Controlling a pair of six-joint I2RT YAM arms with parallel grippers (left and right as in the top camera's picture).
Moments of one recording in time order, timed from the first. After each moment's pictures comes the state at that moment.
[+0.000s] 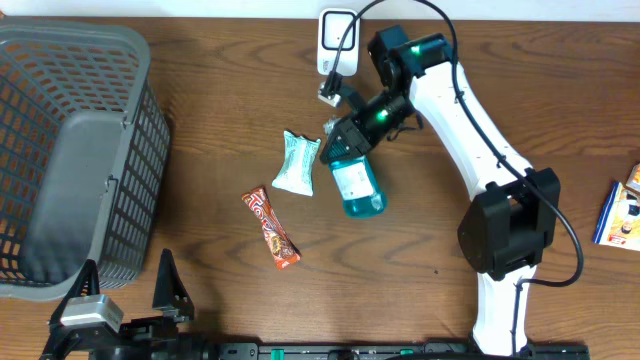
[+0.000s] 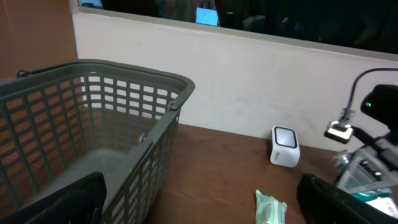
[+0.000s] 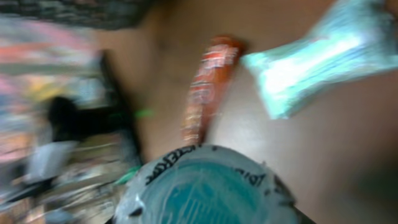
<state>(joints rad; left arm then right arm) 0.00 0.01 0.83 -0.83 -0.07 -0.15 0.40 2.14 2.02 -1.40 -0.78 -0.42</state>
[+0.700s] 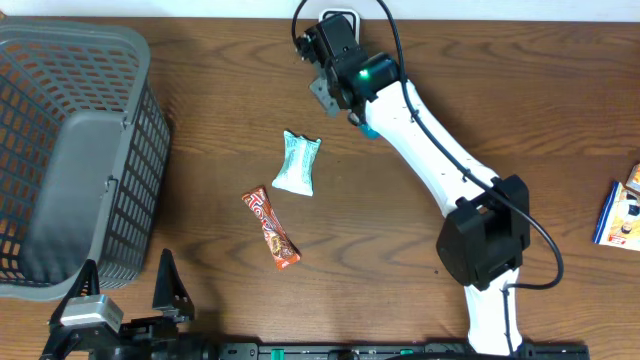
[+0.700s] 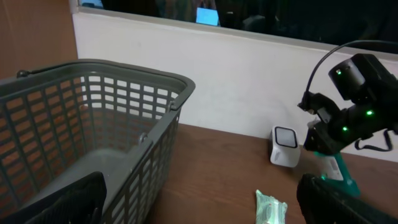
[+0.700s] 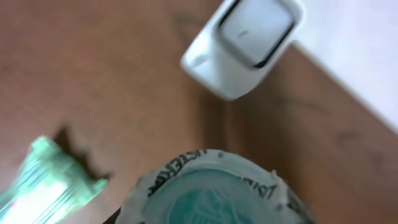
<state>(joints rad) 0.00 0.01 0.83 -0.83 -0.07 -0.15 0.57 2.16 2.02 -0.78 0.28 -0.19</state>
